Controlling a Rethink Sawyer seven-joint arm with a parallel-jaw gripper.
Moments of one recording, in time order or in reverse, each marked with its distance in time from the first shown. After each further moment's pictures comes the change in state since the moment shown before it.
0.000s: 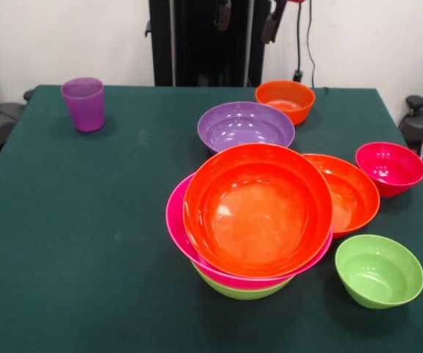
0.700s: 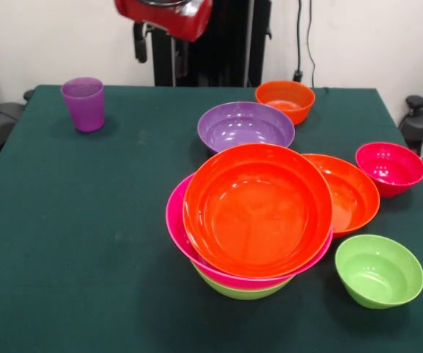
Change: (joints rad) arm -0.178 -0.065 0.017 0.303 -0.034 -0.350 0.000
